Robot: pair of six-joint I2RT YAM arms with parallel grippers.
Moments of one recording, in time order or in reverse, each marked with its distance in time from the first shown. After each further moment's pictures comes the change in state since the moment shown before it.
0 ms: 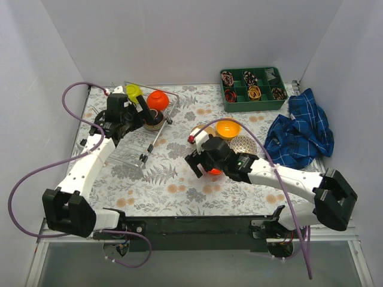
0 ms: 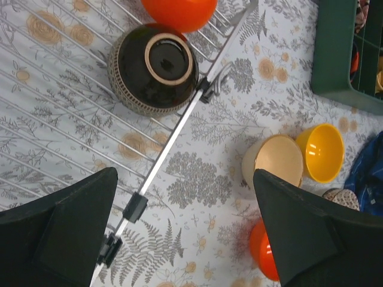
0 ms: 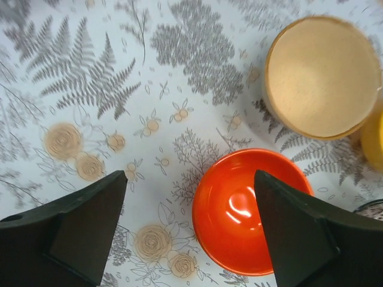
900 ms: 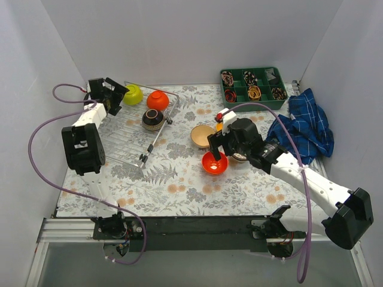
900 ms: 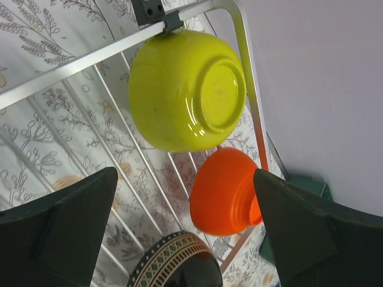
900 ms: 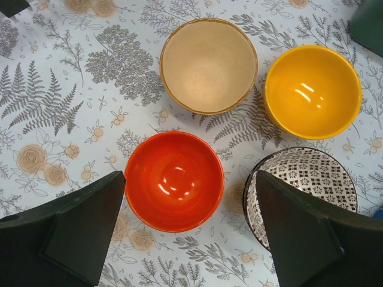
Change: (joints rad) left arm 0.372 0.737 0.402 0.348 0.186 -0.345; right arm -0.250 -0.195 0.092 -0.217 -0.094 0.013
